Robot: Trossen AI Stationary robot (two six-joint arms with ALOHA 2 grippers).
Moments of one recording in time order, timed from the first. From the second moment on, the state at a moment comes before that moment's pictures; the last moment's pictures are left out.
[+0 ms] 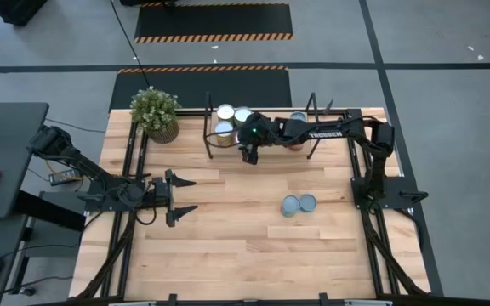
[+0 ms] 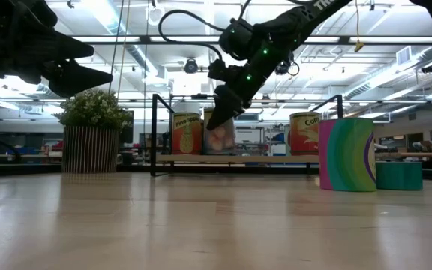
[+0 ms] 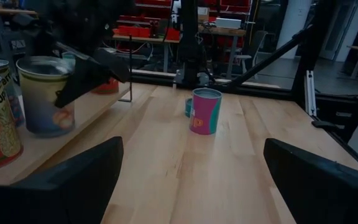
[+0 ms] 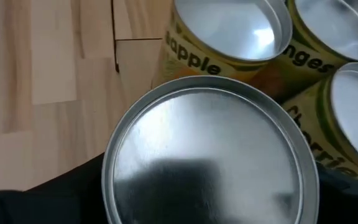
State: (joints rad) left arm -0.55 0.88 0.02 0.81 -0.70 -0.15; right arm -0.31 1.87 1.34 -0.25 0.14 -0.20
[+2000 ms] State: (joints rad) left arm -0.55 0.88 0.03 0.79 -0.62 -0.17; right arm -0.15 1.74 1.41 -0.62 0.47 -0.24
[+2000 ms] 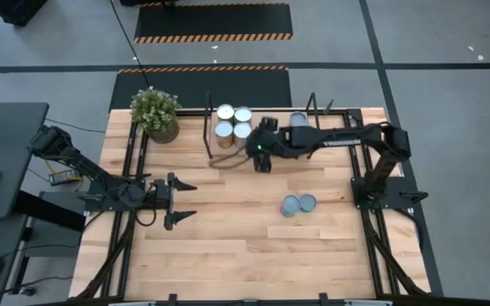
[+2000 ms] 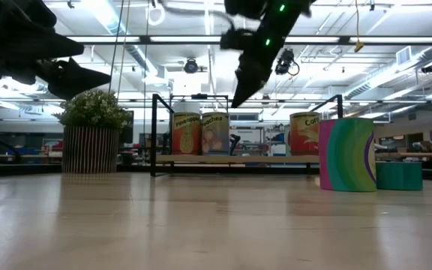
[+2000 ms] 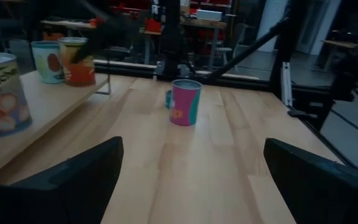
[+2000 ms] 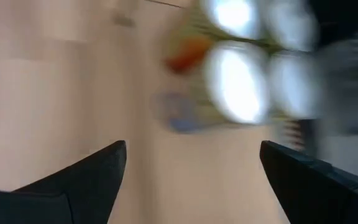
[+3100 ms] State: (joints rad) left arm -0.55 0.88 0.03 0.79 -0.60 -0.20; right arm 0.34 1.73 1.35 -1.38 0.18 0.42
